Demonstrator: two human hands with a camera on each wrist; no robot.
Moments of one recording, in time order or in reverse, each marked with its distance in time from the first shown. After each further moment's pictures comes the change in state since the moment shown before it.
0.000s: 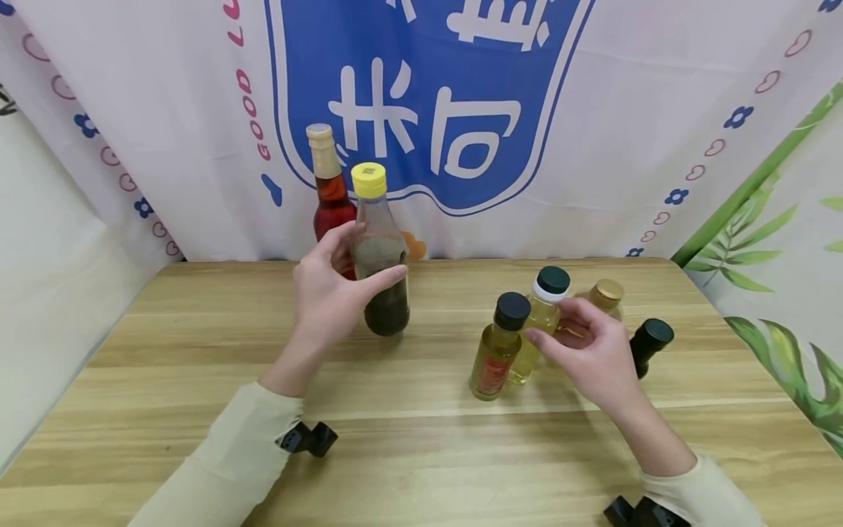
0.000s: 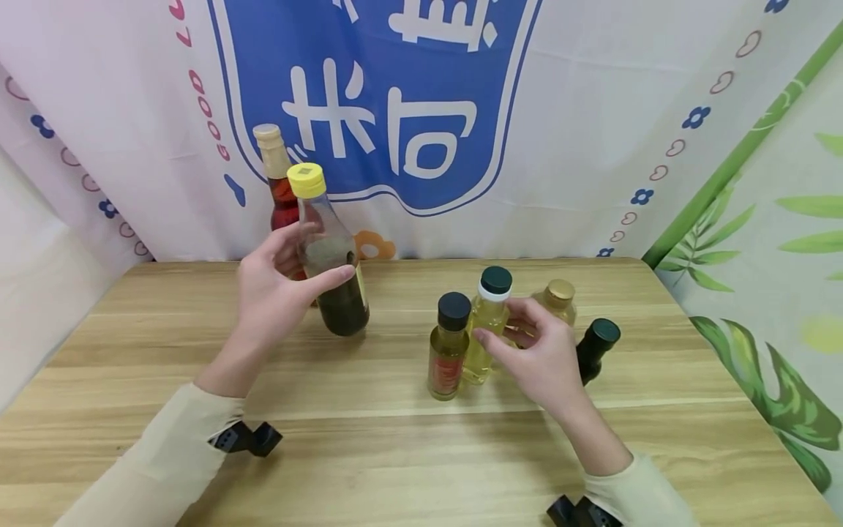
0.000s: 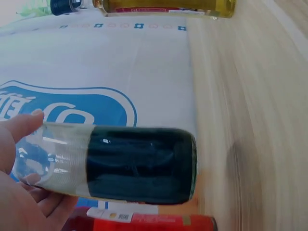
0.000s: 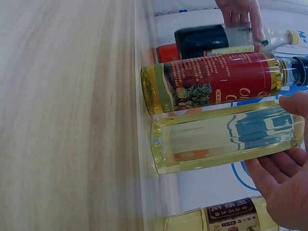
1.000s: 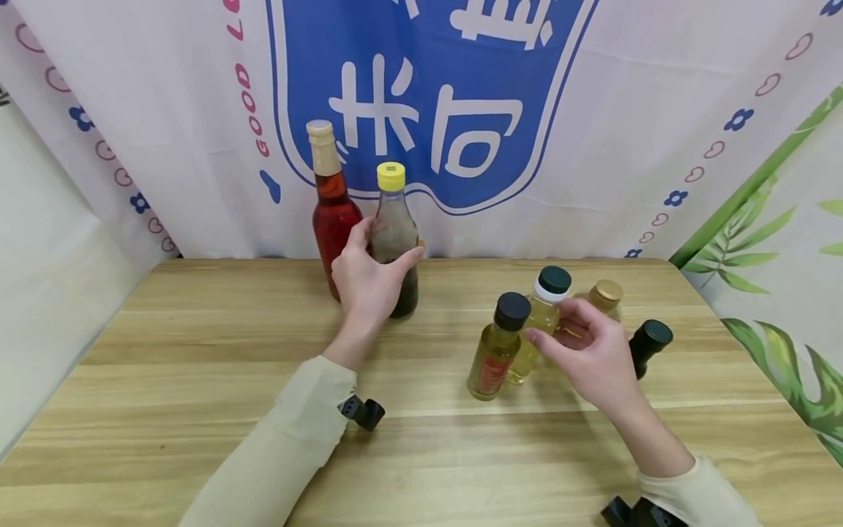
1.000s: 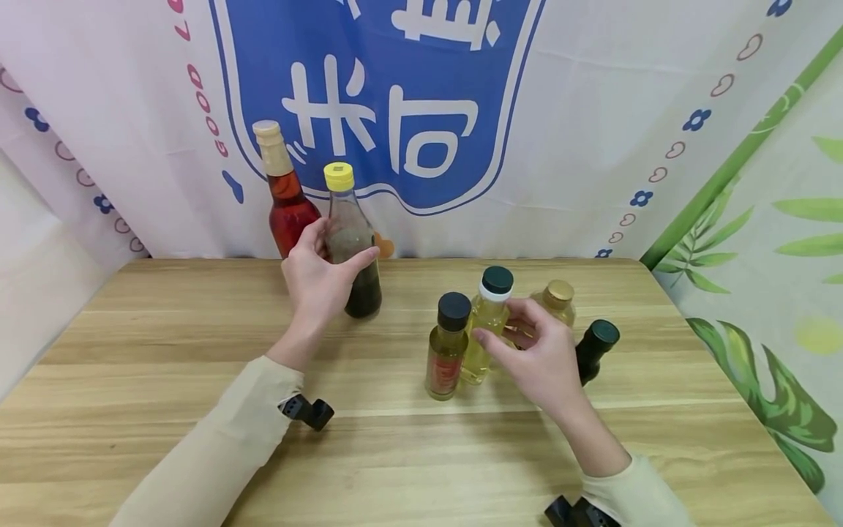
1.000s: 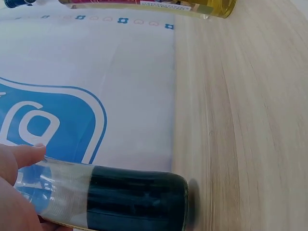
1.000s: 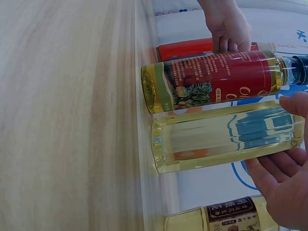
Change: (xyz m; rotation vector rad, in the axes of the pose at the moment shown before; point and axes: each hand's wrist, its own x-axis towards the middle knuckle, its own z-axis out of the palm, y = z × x) left_hand 0.023 -0.011 0.058 0.047 0.207 -0.107; right_hand 0.000 0.000 0.001 0.000 -0.007 -0.017
